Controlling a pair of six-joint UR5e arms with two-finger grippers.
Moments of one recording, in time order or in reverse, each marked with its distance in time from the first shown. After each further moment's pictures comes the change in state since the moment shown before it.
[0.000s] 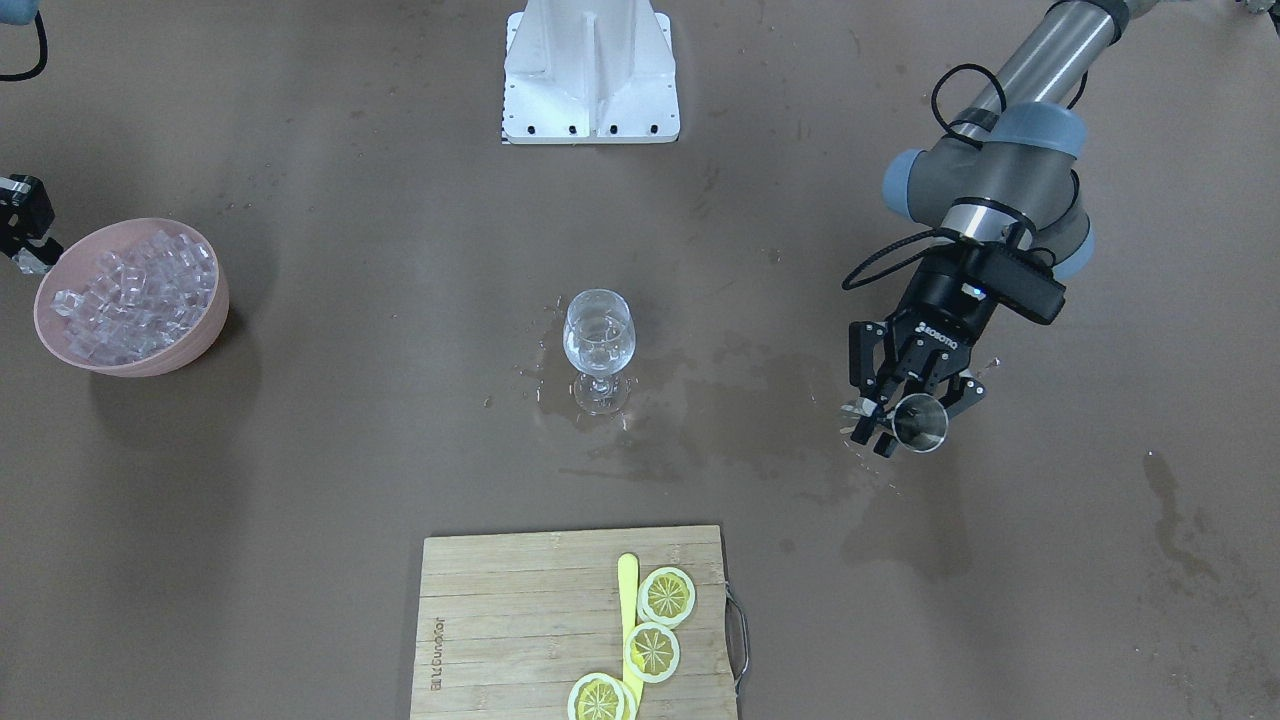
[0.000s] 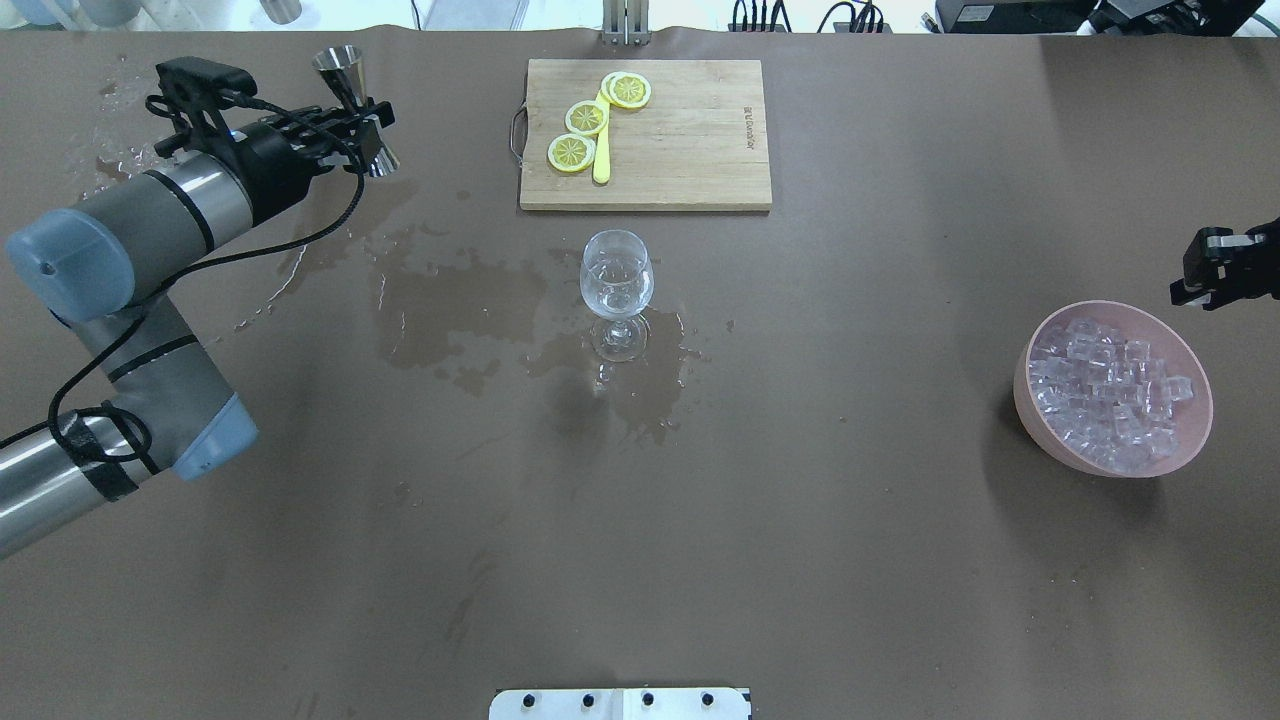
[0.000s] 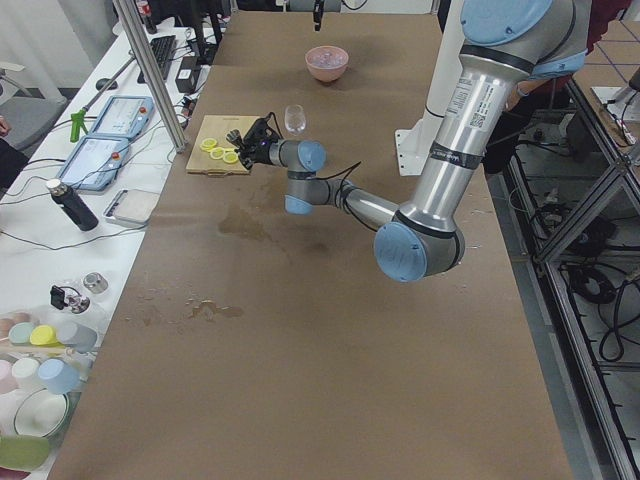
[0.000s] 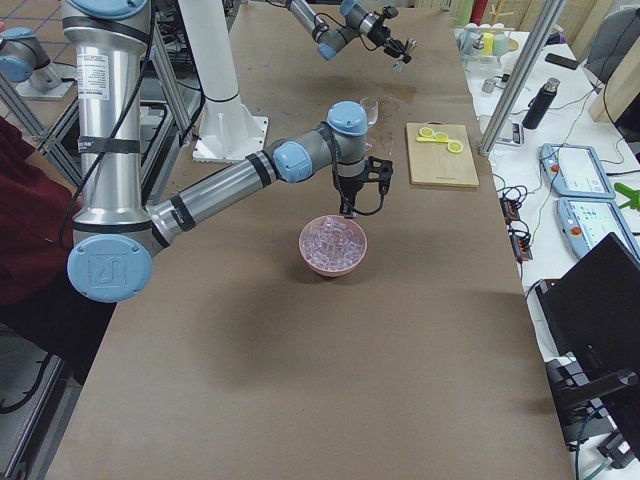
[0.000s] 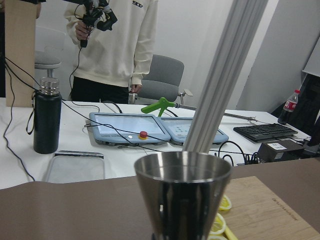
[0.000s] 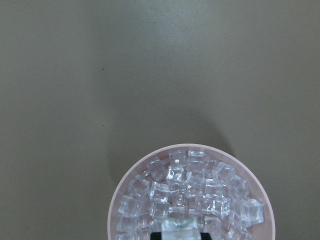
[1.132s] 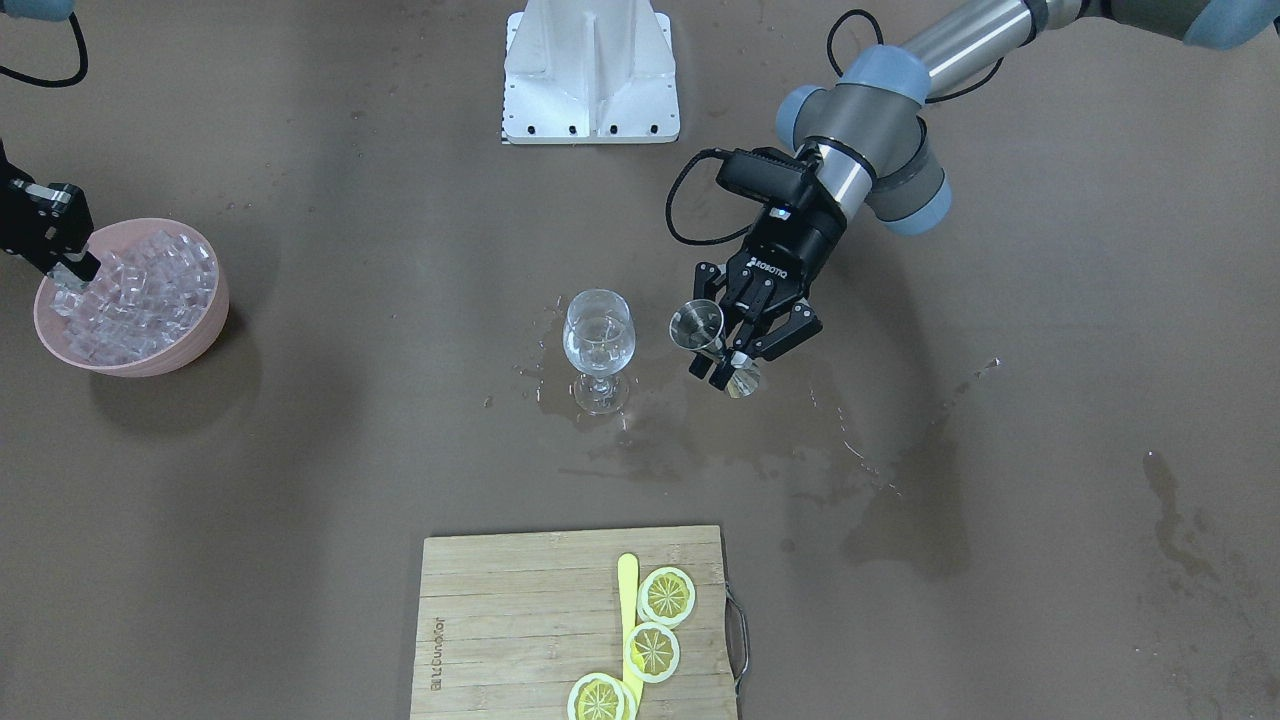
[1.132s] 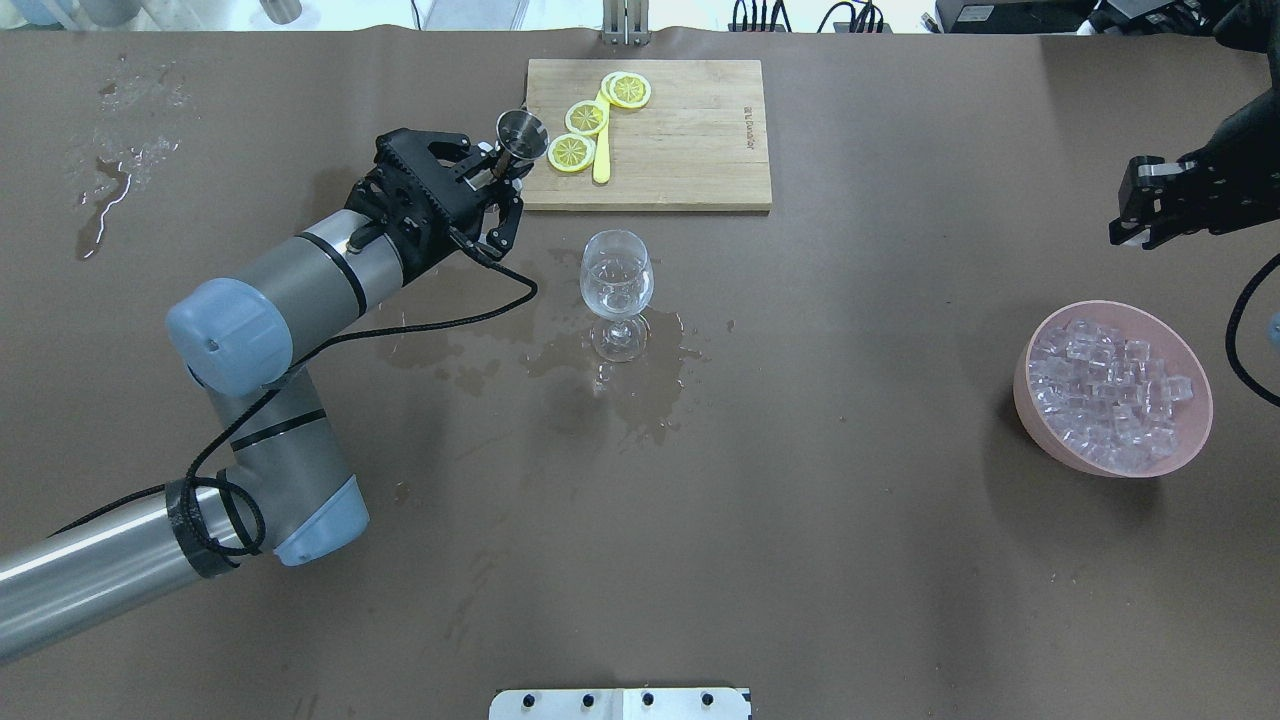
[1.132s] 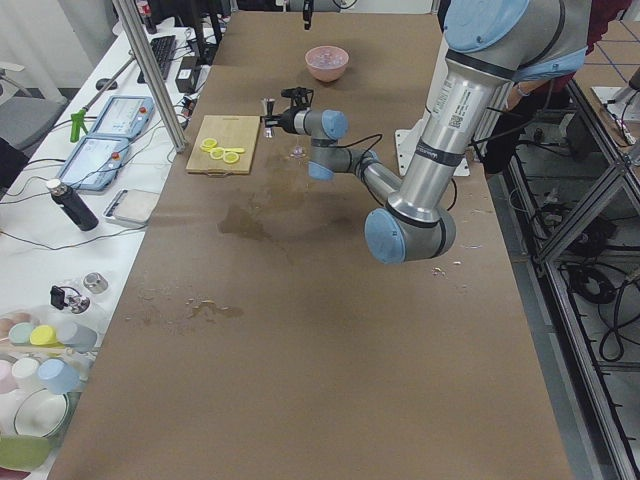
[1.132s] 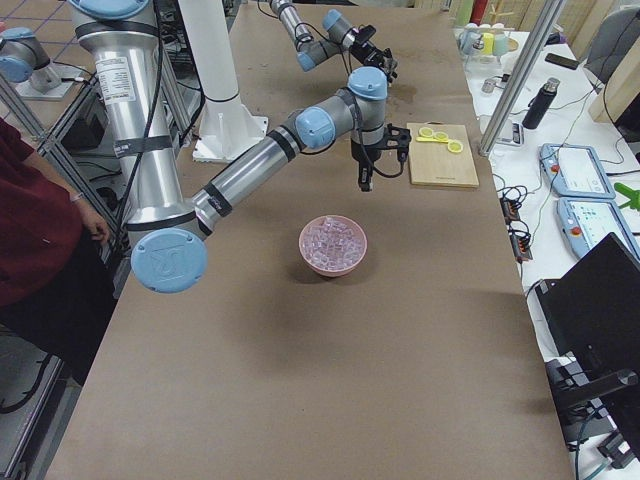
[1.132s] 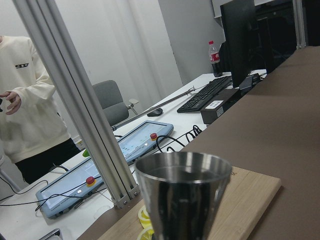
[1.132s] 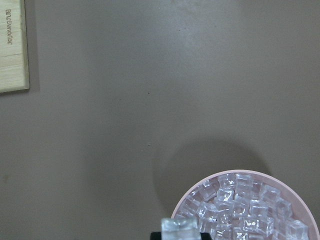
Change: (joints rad) left arm 0.180 -0.108 -0.090 0.162 0.157 0.773; right arm -0.020 0.220 -0.013 -0.181 -0.013 0.014
